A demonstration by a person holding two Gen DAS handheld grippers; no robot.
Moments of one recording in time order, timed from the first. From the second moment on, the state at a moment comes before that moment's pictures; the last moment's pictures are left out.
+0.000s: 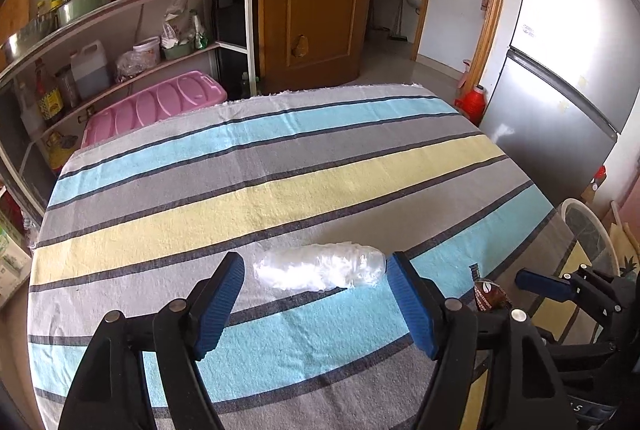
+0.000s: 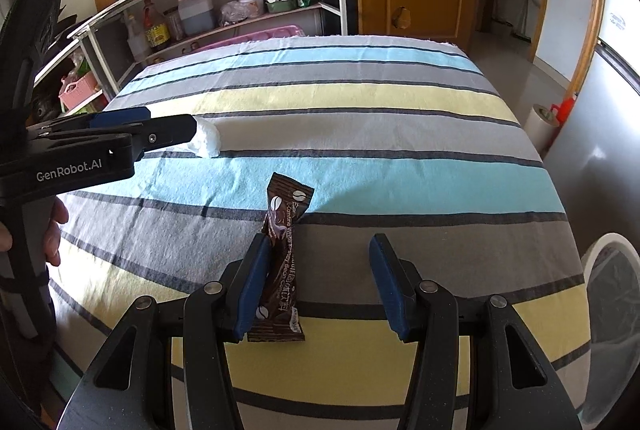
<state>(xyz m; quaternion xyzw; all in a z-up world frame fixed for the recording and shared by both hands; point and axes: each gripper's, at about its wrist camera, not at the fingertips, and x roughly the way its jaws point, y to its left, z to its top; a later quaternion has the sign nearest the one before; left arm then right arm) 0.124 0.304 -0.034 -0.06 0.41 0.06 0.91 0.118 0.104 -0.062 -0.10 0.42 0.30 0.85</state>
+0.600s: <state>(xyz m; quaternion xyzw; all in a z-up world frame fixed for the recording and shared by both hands) 0.145 0.306 -0.051 -0.08 0.43 0.06 0.90 0.122 0.100 -0.058 -0.09 0.42 0.29 0.86</state>
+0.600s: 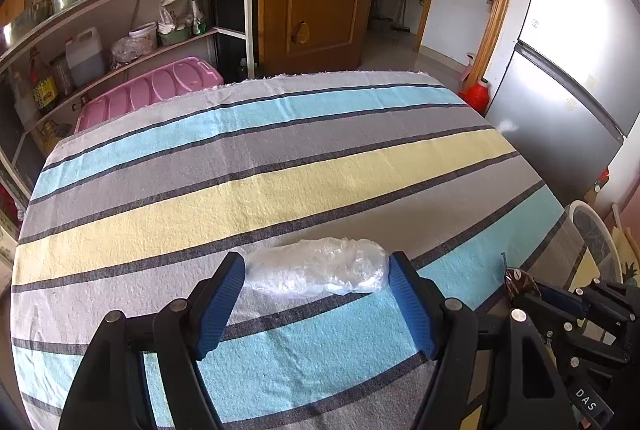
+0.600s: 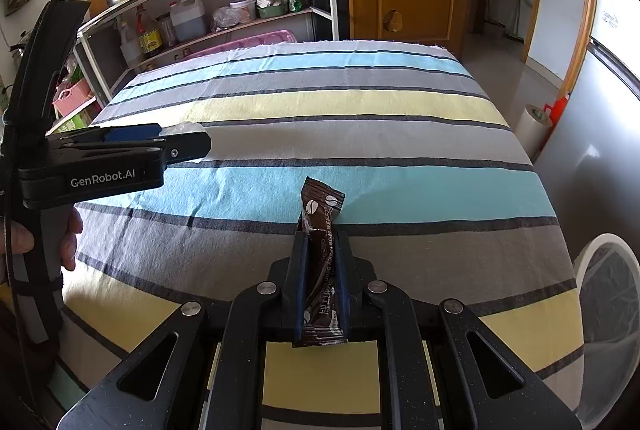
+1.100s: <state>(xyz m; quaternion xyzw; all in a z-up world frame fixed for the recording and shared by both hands) 0.143 0.298 -0.047 -0.07 0.42 0.08 0.90 0.124 0.095 -0.057 -0.07 0.42 0.29 0.86</state>
